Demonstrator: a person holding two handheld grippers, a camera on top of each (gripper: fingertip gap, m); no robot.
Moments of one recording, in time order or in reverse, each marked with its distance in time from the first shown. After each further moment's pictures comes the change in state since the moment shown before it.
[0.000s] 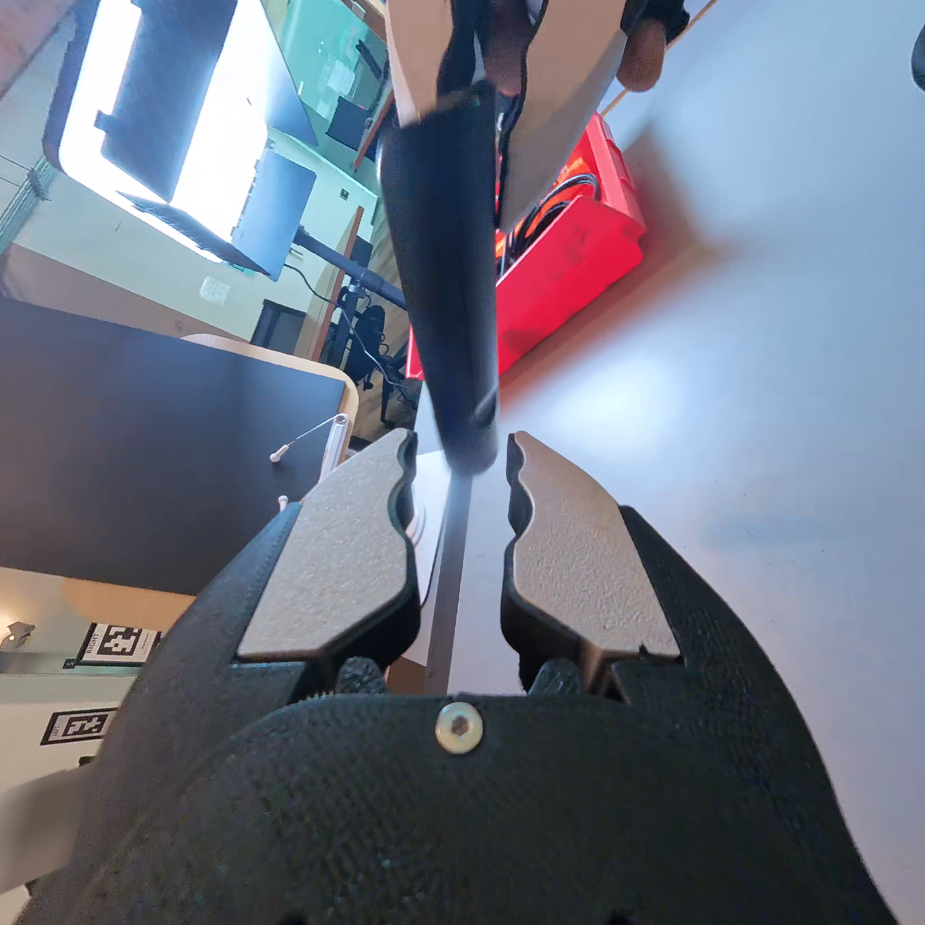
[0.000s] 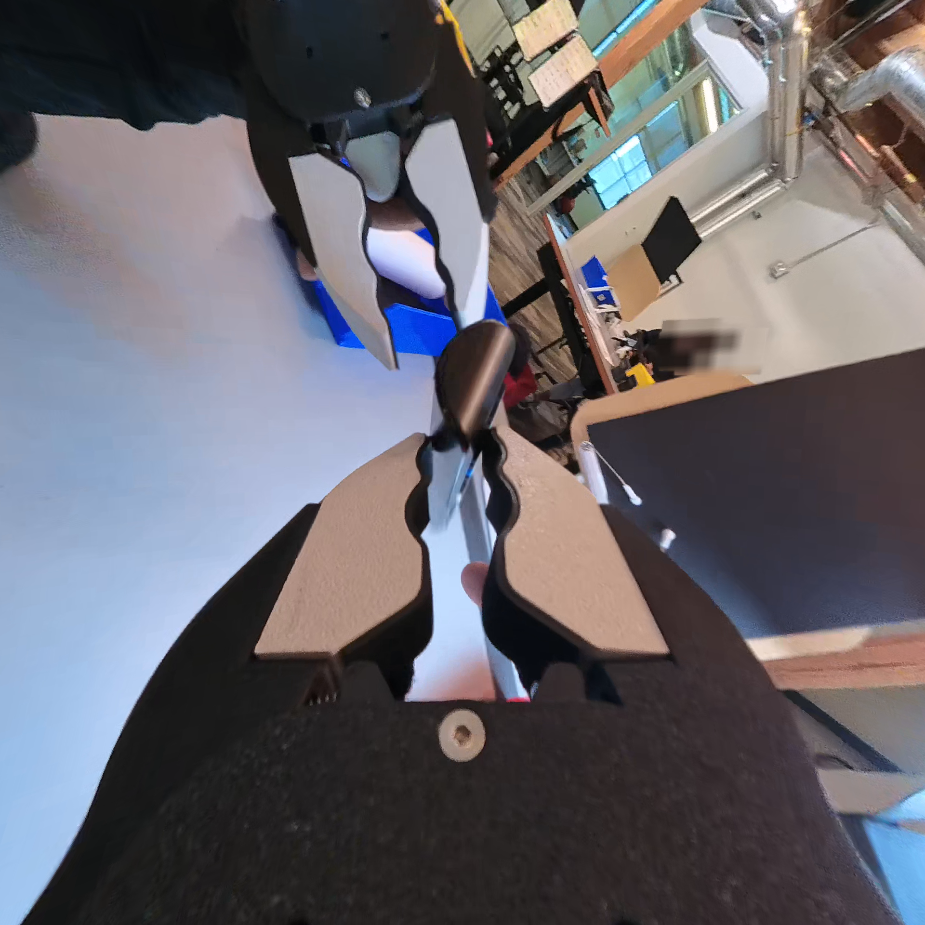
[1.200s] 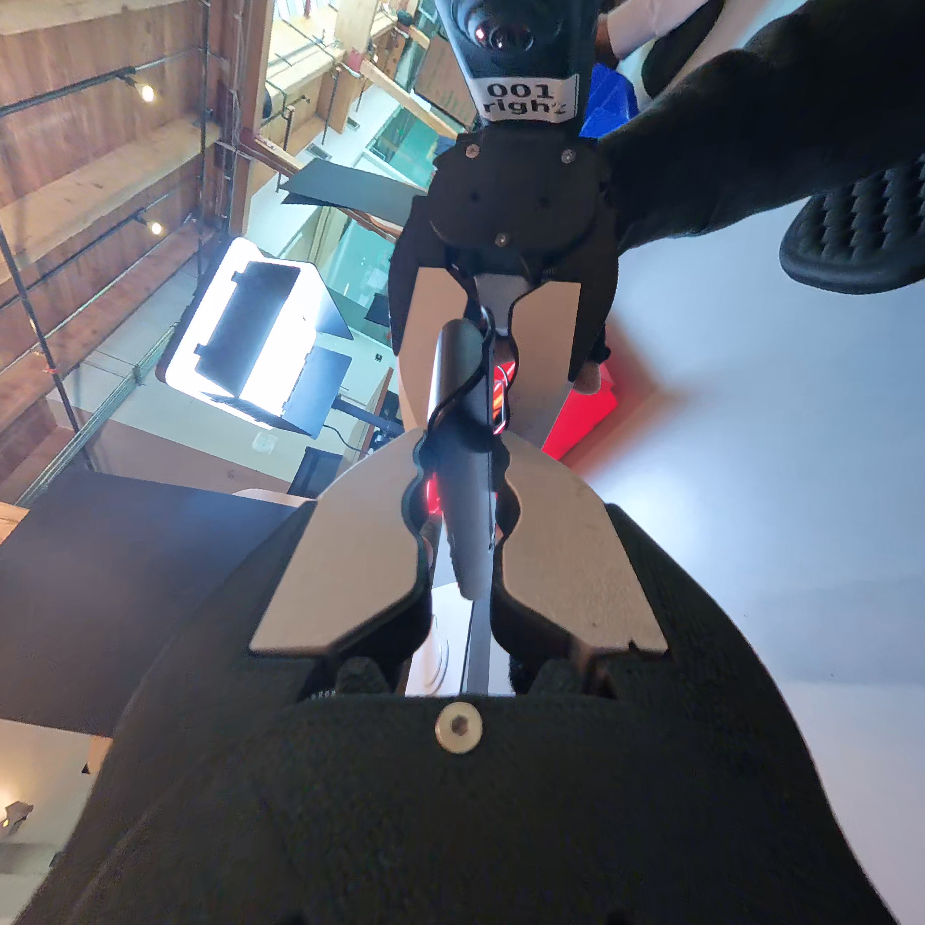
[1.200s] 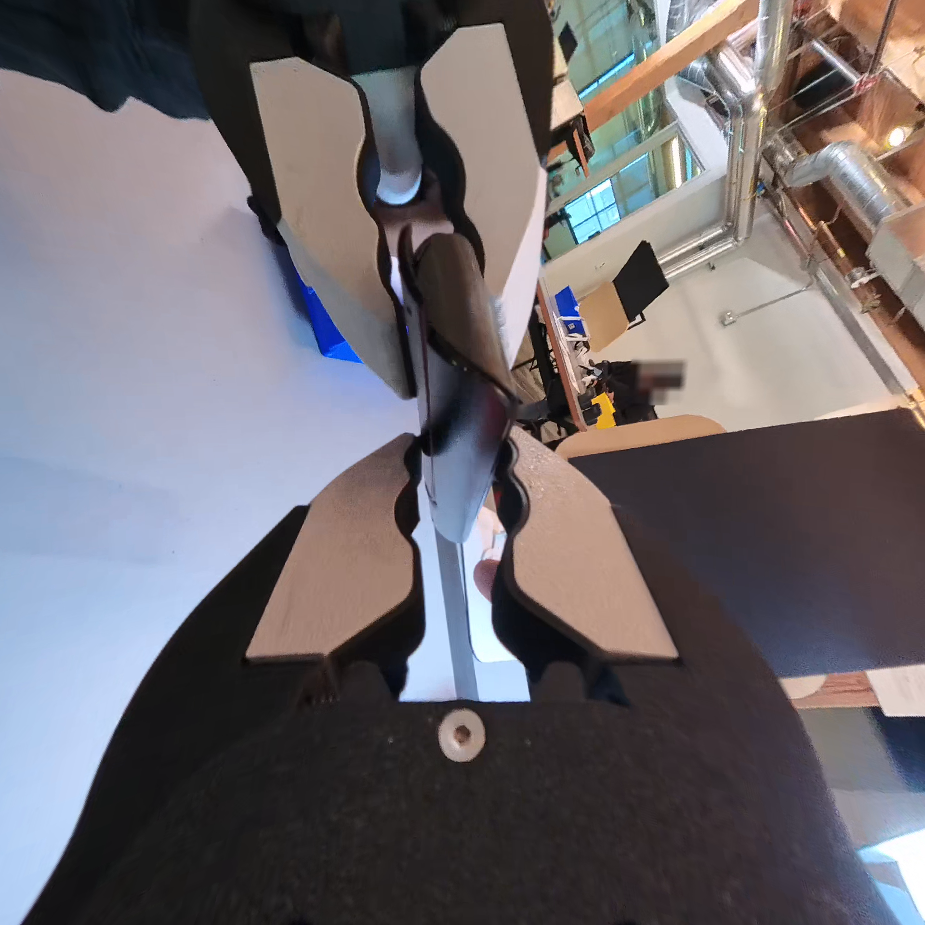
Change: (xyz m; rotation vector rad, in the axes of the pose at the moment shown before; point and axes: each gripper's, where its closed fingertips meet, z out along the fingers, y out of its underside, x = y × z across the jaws) left arm 0.013 -0.068 -0.014 0.313 -0.030 0.096; right arm -0.014 -0.008 0.026 0.026 0.051 -0.121
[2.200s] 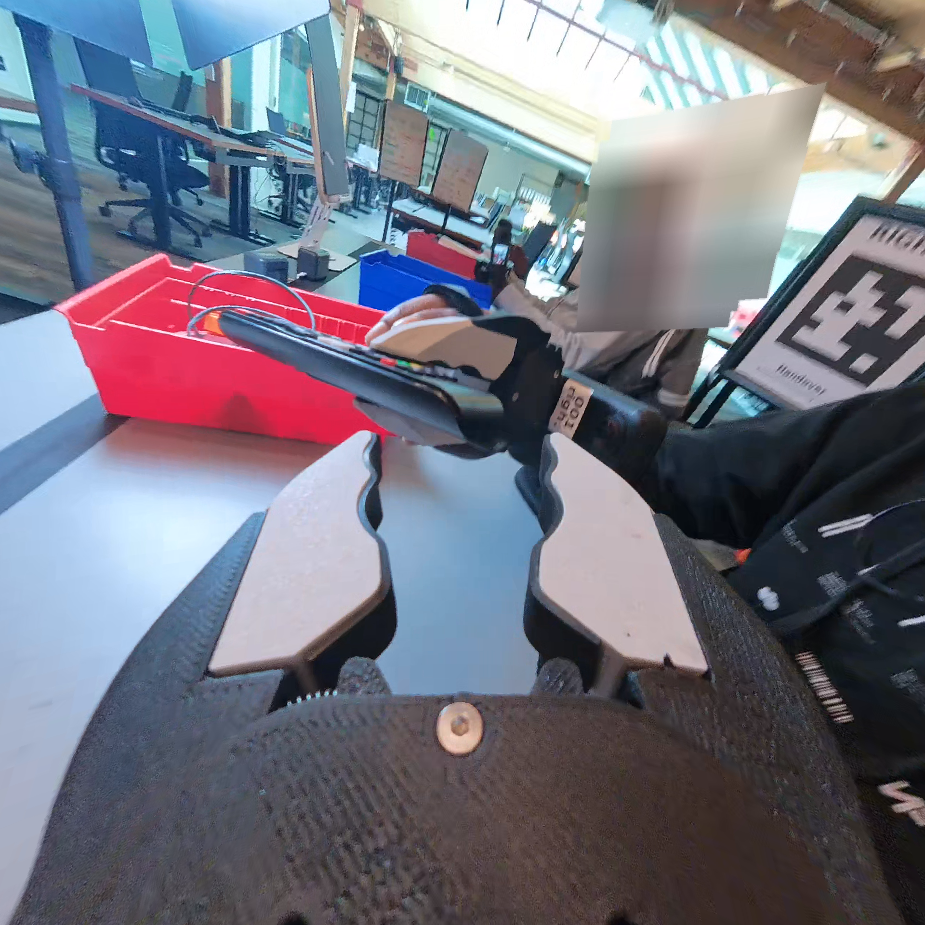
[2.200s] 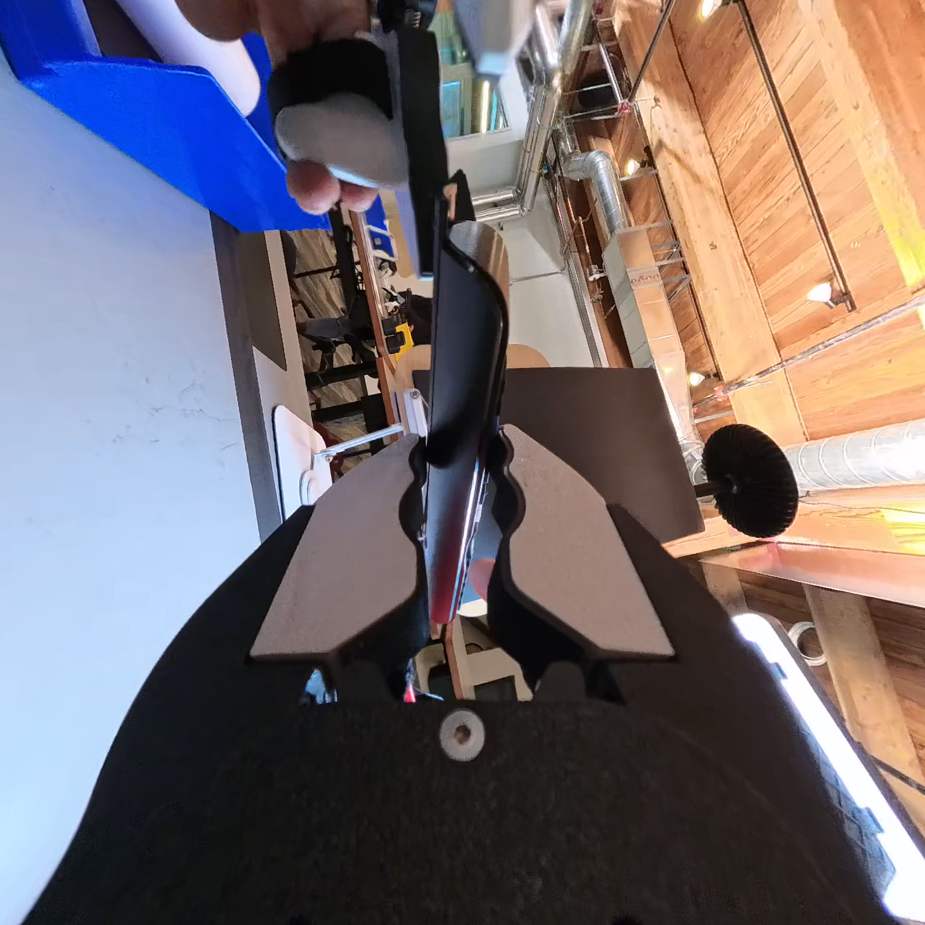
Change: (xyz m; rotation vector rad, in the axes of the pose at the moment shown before) left arm -0.006 0.069 0.000 0.191 0.347 -1.290; right arm 0.025 0.077 0.020 -0.167 0.419 -0.361
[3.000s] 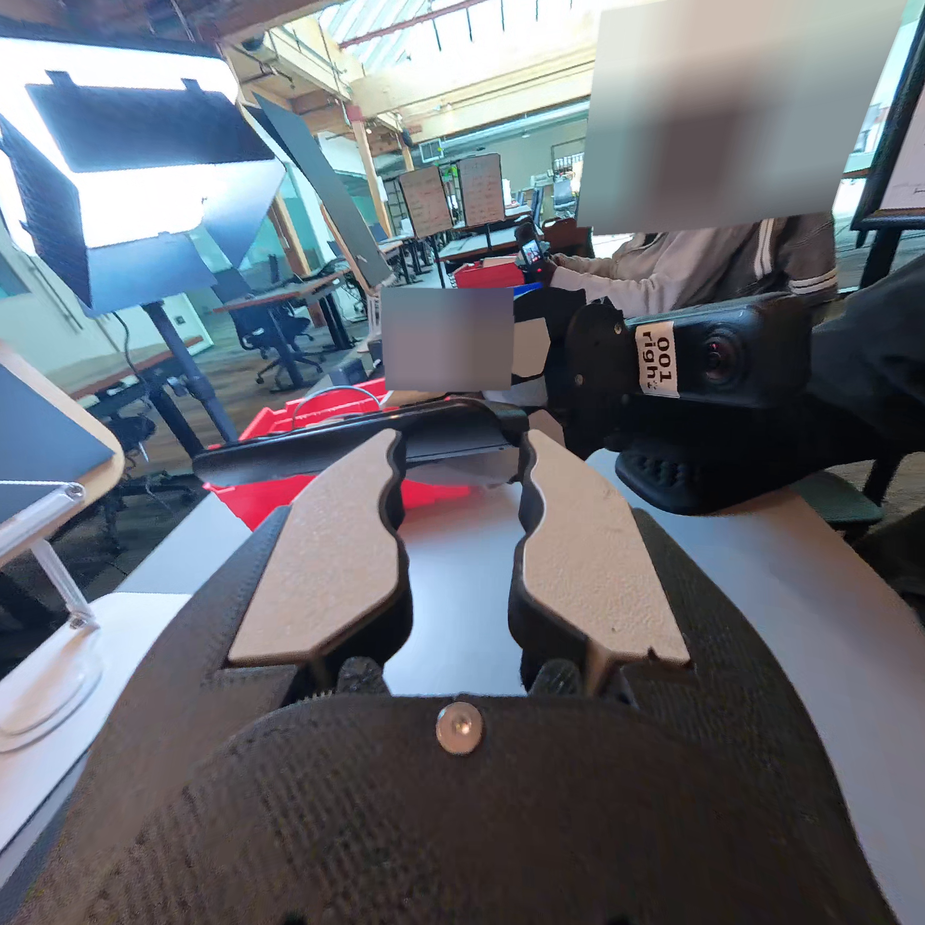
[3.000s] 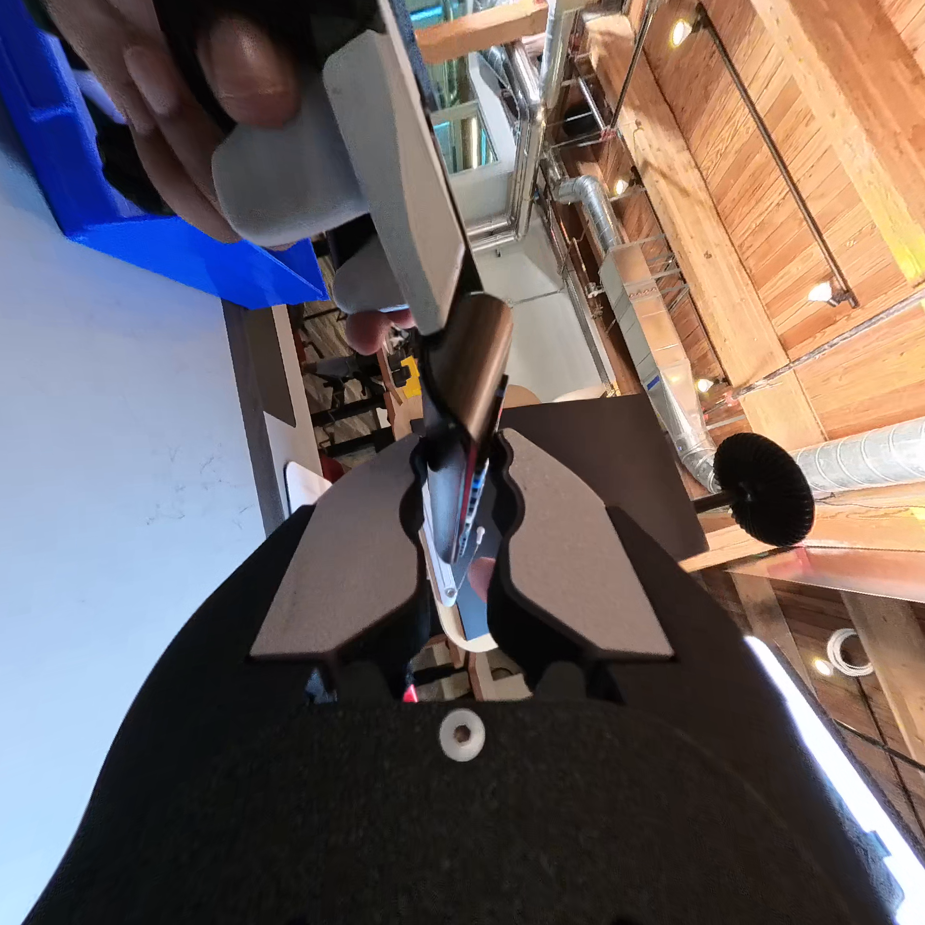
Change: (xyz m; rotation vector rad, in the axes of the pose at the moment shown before) left arm 0.027 -0.012 0.015 0.059 -0.089 0.512; right arm 0.019 -0.046 -0.007 0.052 0.005 0.079
